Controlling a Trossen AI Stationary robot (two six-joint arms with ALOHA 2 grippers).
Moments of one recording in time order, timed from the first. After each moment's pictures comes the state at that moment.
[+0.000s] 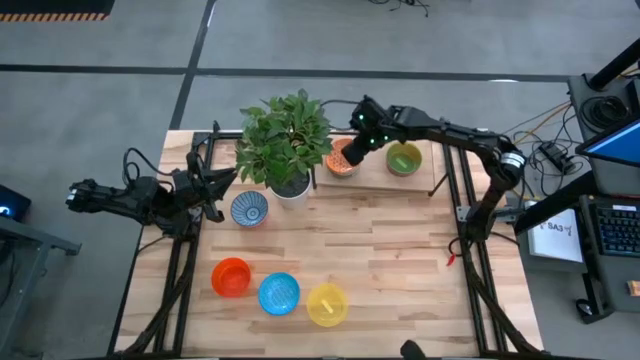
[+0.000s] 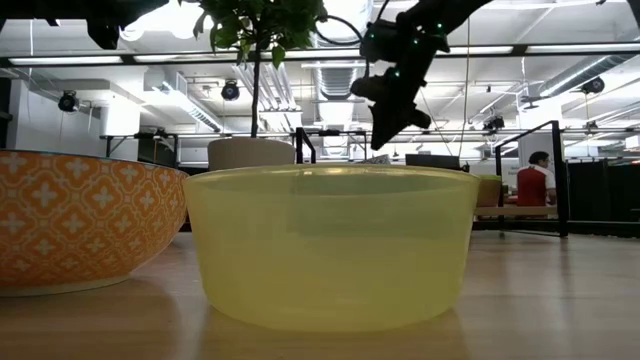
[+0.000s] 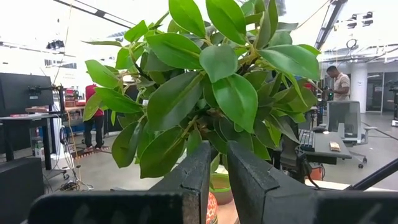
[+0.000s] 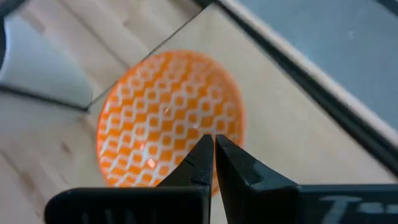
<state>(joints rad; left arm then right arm) -0.20 0.30 0.35 0.29 -0.59 0.20 -0.55 1.72 1.50 -0.77 0.00 0.24</state>
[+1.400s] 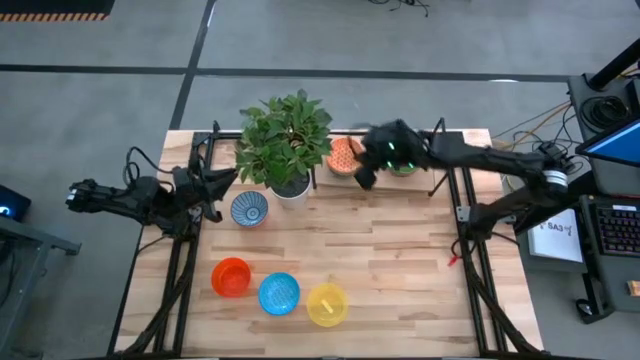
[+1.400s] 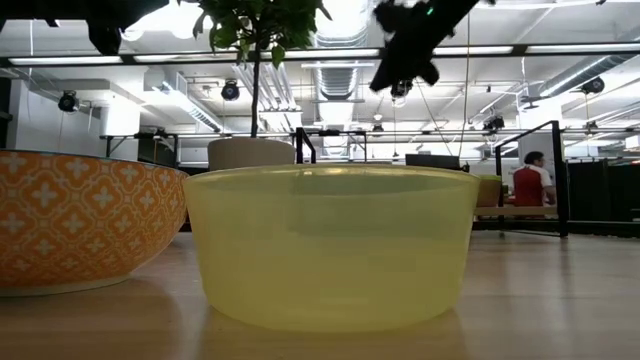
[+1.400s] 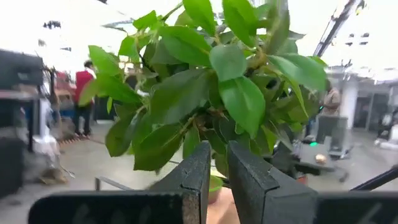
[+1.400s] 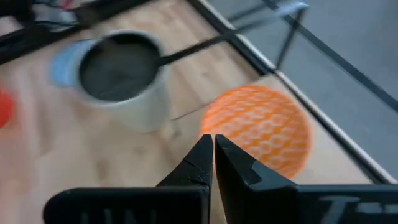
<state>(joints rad) -0.20 0.31 0.35 0.29 -0.59 0.07 -0.32 1.39 1.26 -0.54 0.09 0.18</state>
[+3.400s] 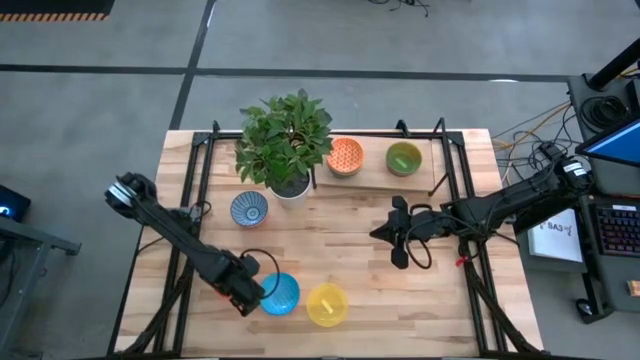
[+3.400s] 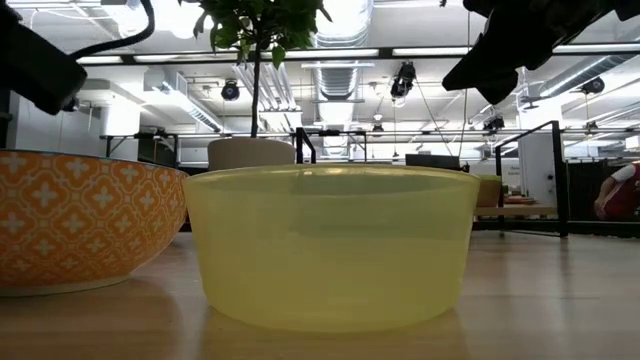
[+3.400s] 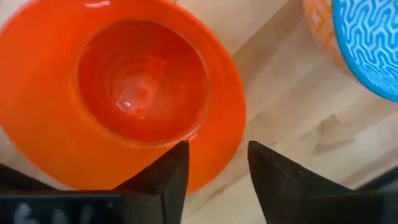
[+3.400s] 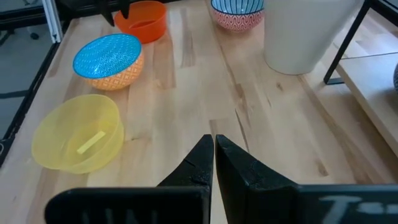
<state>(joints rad) -0.66 1.57 0.98 -0.91 0.18 -1.43 0.29 1.08 0.63 -0.09 0.25 0.31</state>
